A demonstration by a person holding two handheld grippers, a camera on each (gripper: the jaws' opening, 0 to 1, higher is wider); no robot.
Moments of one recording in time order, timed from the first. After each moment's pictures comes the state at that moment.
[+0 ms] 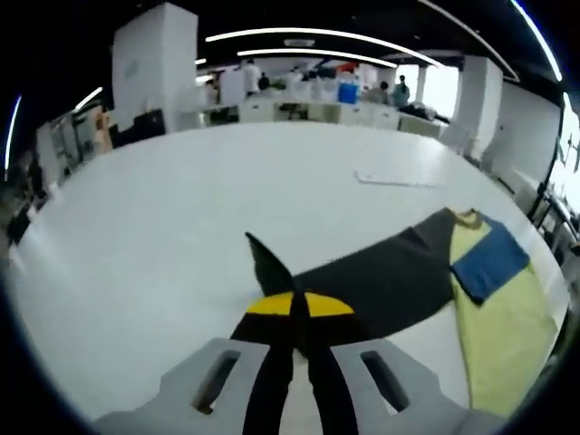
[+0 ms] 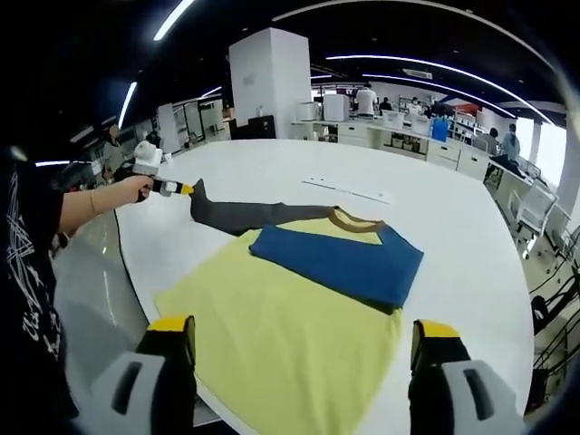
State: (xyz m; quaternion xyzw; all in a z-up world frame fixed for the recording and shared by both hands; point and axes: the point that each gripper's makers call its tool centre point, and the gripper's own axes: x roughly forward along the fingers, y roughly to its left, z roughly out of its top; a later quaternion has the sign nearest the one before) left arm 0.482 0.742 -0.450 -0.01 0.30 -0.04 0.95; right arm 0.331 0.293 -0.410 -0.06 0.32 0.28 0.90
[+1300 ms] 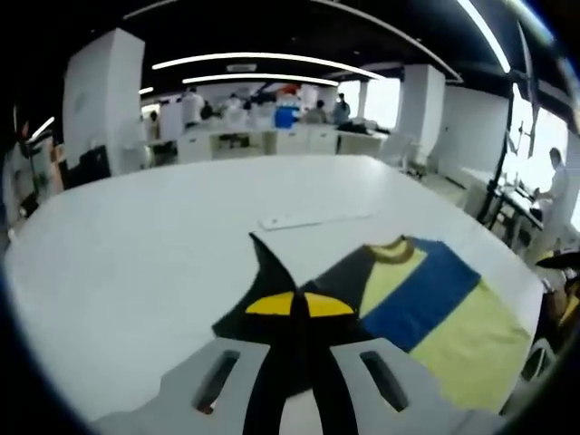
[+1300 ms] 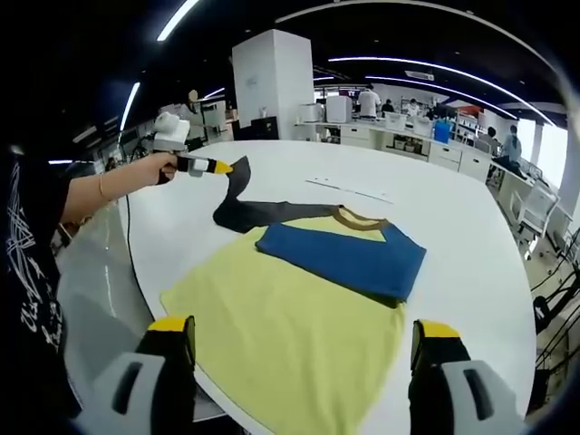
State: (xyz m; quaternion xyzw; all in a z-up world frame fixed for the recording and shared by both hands) left arm 0.515 0.602 -0.401 0.01 0.24 -0.17 0.96; right arm 0.319 0.292 -0.415 -0.06 0.32 0.28 0.90
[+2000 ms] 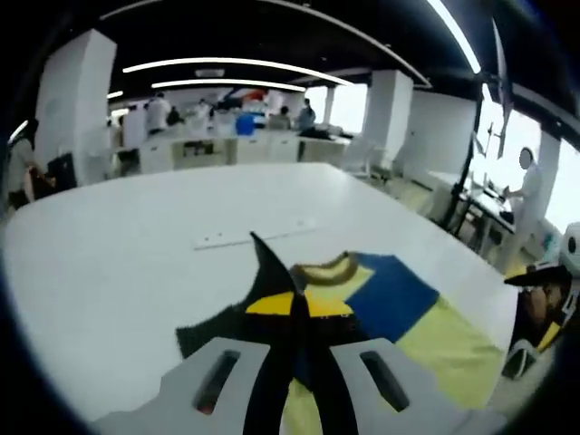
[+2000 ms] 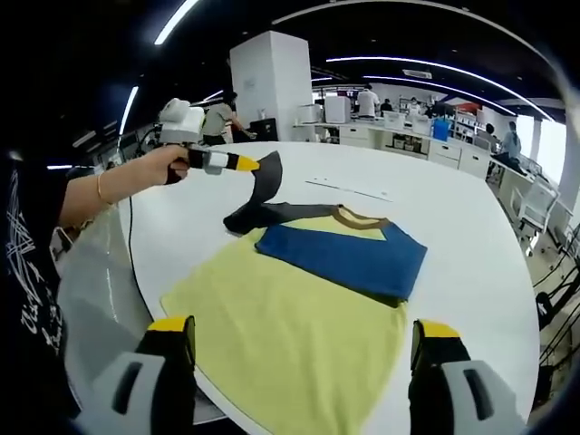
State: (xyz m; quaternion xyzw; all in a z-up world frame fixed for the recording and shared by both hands) left arm 0.515 0.499 -0.389 -0.01 0.23 -0.26 0.94; right arm 0.322 0.291 -0.418 -0.05 0.32 0.28 0.90
